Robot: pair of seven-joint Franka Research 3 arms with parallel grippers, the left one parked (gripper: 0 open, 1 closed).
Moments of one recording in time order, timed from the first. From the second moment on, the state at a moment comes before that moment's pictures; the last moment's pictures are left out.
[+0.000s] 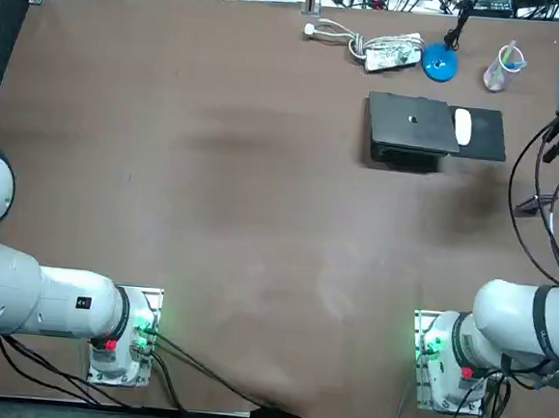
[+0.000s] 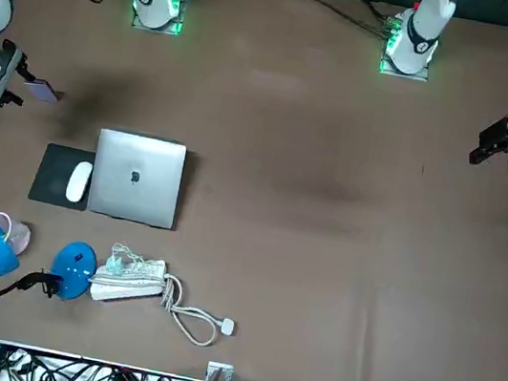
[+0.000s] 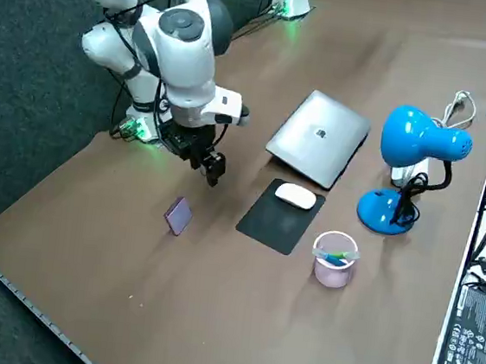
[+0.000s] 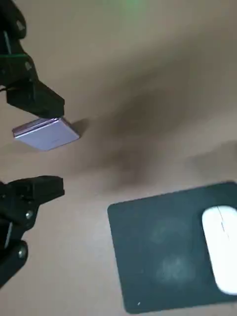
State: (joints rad) arm -0.45 0.06 -0.02 -2.18 -0.08 2.09 -1.73
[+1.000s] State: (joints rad) arm -0.62 0.03 -0.02 -2.41 -0.08 2.38 -2.18
